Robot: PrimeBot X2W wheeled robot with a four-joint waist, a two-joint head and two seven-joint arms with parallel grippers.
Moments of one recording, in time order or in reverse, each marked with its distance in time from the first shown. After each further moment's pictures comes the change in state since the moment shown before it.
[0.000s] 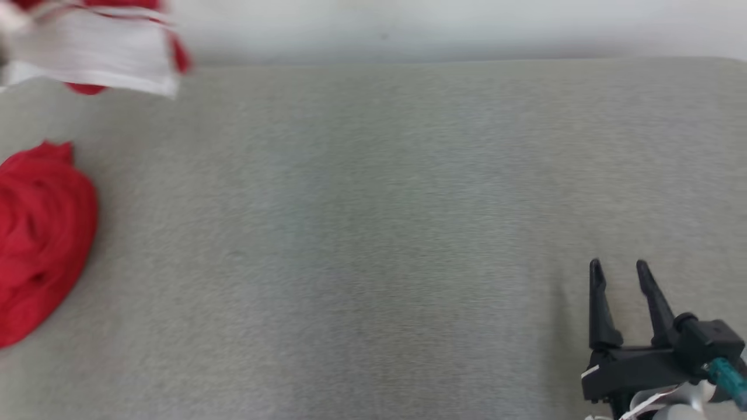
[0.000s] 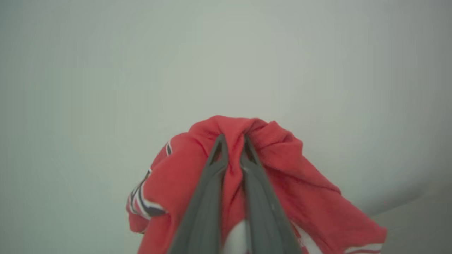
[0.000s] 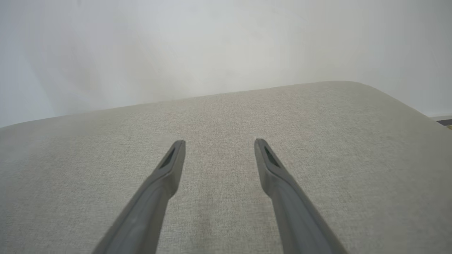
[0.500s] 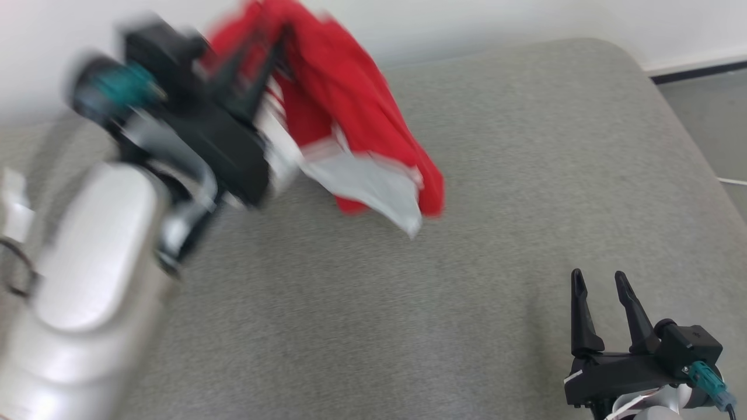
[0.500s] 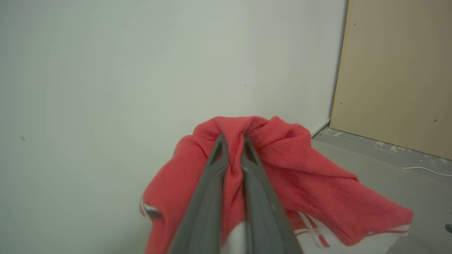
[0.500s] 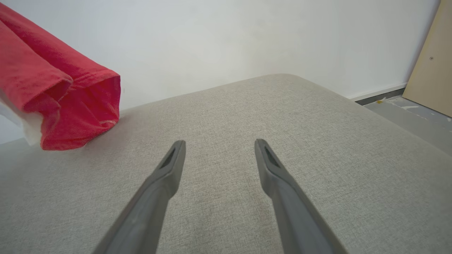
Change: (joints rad) left arm 0.174 -0.243 -0.222 -0.194 -0.063 0.004 0.087; right arm -0.025 0.010 0.043 0.116 0.062 0.000 -0.052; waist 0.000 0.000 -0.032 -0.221
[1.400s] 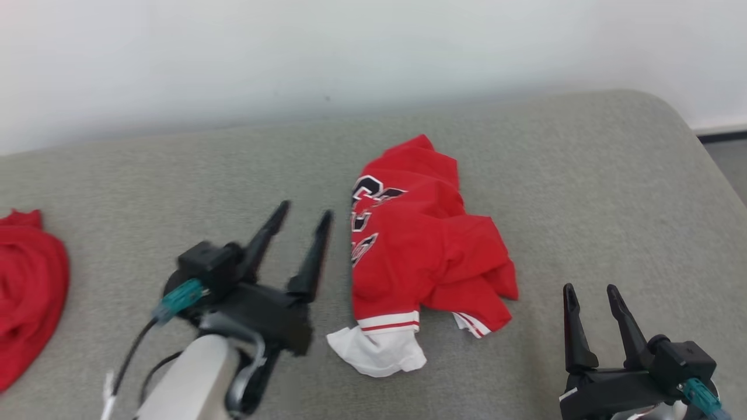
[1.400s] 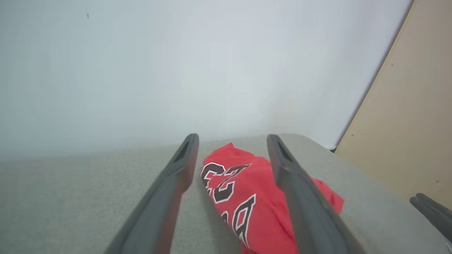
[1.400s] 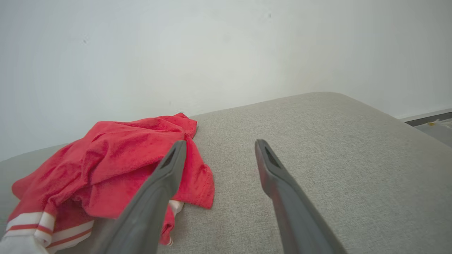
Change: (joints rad) left arm 0.418 -0.163 -0.006 0.138 -0.078 0.052 -0.356; right arm 0.048 0.002 0.030 -0.033 -0.002 0.000 -0.005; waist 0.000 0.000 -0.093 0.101
